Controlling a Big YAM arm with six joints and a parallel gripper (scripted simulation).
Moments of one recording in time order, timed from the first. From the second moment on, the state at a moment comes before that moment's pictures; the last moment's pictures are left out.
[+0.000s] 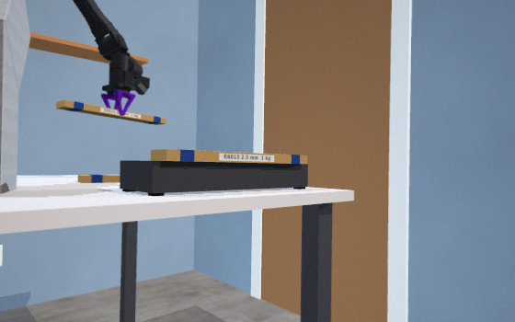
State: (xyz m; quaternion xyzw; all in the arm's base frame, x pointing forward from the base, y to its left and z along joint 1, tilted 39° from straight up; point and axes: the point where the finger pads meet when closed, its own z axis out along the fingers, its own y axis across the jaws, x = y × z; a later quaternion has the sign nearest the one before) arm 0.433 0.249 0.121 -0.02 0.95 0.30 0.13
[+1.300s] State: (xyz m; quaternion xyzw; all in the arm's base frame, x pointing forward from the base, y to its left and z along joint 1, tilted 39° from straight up) arm 0.431 0.212 0.098 0.05 0.94 0.32 0.12
